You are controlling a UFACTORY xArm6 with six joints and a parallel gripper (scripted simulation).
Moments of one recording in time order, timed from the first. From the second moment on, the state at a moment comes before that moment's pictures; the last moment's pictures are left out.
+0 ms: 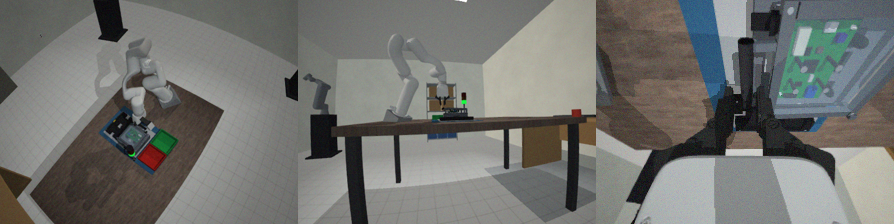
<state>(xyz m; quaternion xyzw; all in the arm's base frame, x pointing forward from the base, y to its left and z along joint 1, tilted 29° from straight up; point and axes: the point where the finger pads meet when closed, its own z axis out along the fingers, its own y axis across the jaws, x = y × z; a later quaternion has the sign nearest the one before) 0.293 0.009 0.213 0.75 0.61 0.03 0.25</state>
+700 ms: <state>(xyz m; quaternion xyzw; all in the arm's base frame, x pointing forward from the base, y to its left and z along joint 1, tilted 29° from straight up) 0.295 0.007 0.208 0.75 0.61 0.03 0.25</state>
